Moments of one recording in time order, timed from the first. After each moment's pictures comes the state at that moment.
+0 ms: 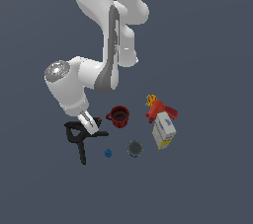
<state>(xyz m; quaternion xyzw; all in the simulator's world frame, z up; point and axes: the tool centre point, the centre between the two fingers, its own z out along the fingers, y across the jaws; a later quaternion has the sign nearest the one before) 0.029 -0.186 0.097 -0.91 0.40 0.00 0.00</state>
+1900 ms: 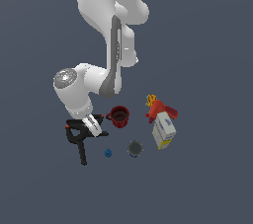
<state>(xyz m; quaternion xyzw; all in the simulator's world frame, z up) 0.025 -0.177 0.067 -0.91 0.41 0.00 0.00</state>
